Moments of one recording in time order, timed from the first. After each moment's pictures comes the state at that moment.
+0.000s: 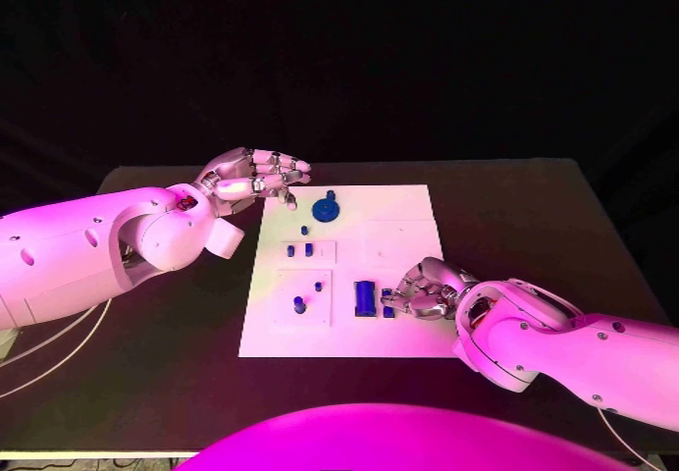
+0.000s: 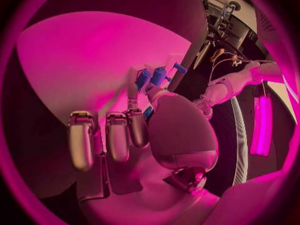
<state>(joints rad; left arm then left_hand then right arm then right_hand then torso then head) 1.18 -0.99 -0.04 1.53 -0.15 -0.01 0.34 1.45 -0.20 0.40 0.18 0.34 0.84 0.20 0.26 0.34 0.90 0.13 0.46 0.15 1.00 0.06 1.08 0.46 0.17 0.94 0.15 0.82 0.50 1.04 -0.85 -0.16 1.84 -1.22 -0.47 -0.57 1.18 -0.12 0.32 0.27 0.06 1.03 0.06 0.45 0.50 1.47 -0.02 1.41 1.31 1.46 -0.08 1.54 1.31 0.03 1.47 0.03 1.51 1.31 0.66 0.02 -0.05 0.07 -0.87</state>
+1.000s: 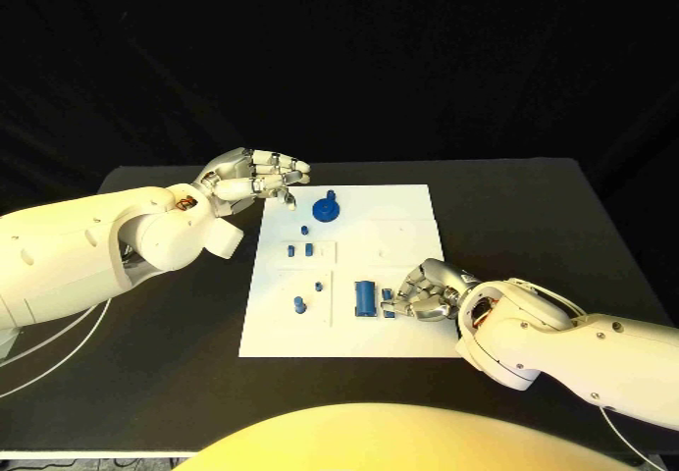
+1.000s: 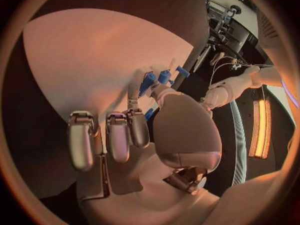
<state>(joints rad) 1.18 -0.99 -0.04 1.53 -0.15 -0.01 0.33 1.45 -0.20 0.40 0.18 0.34 0.84 0.20 0.26 0.34 0.90 0.13 0.46 0.15 1.00 0.06 1.08 0.46 0.17 0.94 0.15 0.82 0.50 1.03 -0.85 -0.16 1.81 -1.24 -0.44 -0.54 1.16 -0.18 0.29 0.29 0.06 1.02 0.05 0.46 0.51 1.47 -0.02 1.41 1.31 1.47 -0.08 1.54 1.31 0.03 1.46 0.02 1.51 1.31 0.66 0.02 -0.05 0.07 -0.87</state>
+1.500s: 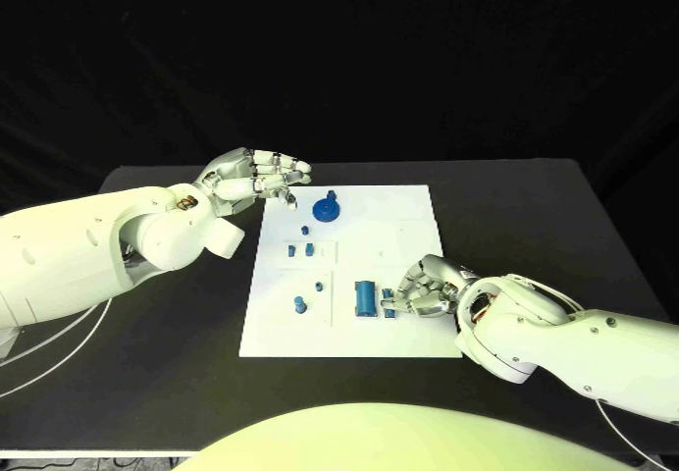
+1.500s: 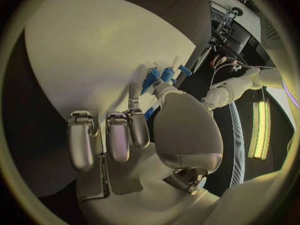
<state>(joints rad) 1.18 -0.99 -0.04 1.53 -0.15 -0.01 0.33 1.45 -0.20 0.40 0.18 0.34 0.84 0.20 0.26 0.34 0.90 0.13 0.46 0.15 1.00 0.06 1.08 0.46 0.17 0.94 0.15 0.82 0.50 1.04 -0.83 -0.15 1.77 -1.25 -0.43 -0.51 1.18 -0.18 0.29 0.28 0.06 1.02 0.05 0.47 0.51 1.47 -0.02 1.41 1.31 1.47 -0.08 1.54 1.31 0.03 1.46 0.02 1.51 1.31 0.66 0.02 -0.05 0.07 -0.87</state>
